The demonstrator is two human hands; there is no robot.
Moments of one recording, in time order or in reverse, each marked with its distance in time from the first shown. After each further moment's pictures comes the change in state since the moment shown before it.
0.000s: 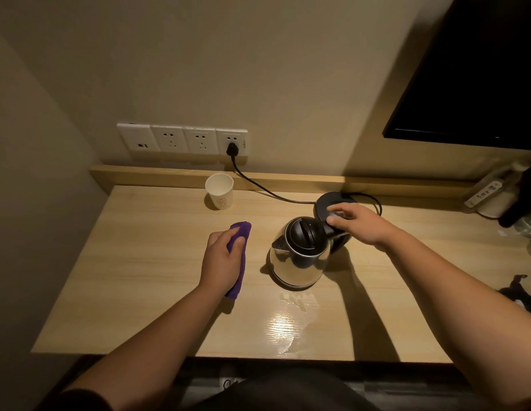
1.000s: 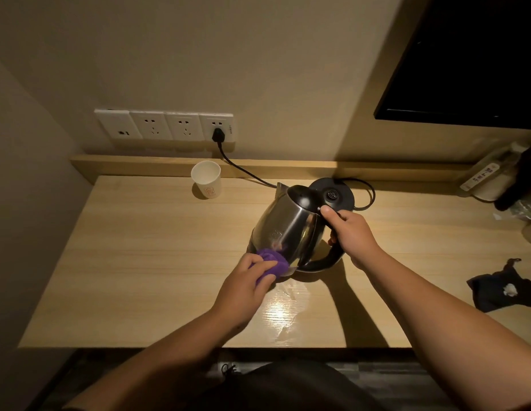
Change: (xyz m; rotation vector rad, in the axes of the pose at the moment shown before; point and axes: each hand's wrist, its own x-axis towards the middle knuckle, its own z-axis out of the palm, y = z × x) left_hand -0.060 -0.009 0.045 0.181 -0.330 0.350; right_hand -0.028 0.017 0.044 0.393 0.283 0.100
